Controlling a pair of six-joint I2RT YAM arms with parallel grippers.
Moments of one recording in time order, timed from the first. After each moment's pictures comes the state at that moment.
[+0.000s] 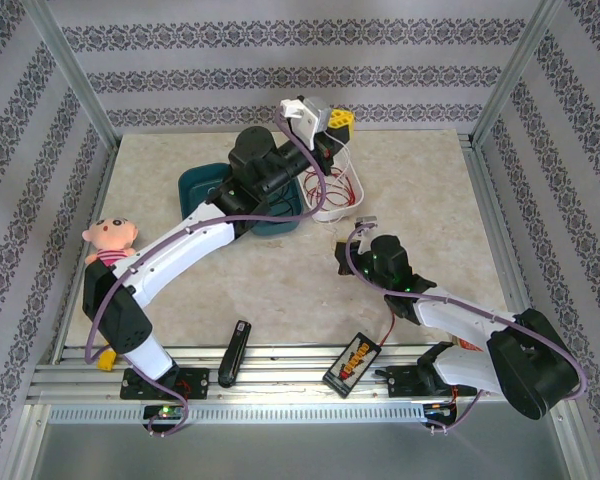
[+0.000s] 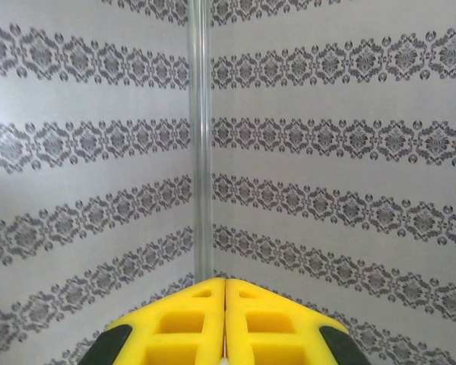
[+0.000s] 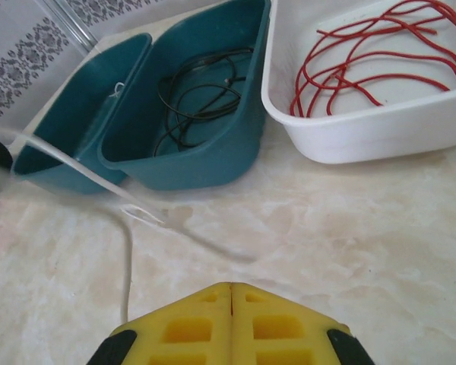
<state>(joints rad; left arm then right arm) -0.71 1.64 1.60 0.30 0.17 -0.03 0.57 1.19 0.40 0.38 -0.07 0.47</state>
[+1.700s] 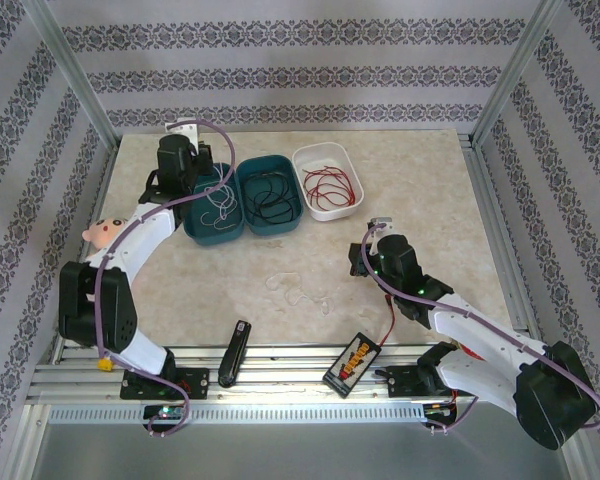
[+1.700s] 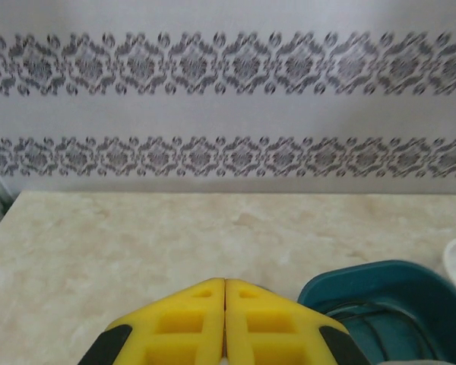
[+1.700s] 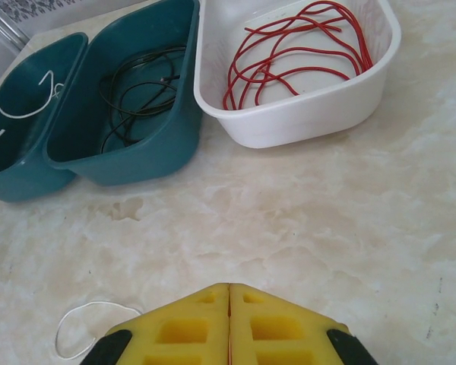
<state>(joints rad) -0.13 1.57 1.18 0.09 -0.21 -0.07 0.57 0.99 0.46 0.02 0.07 0.49</state>
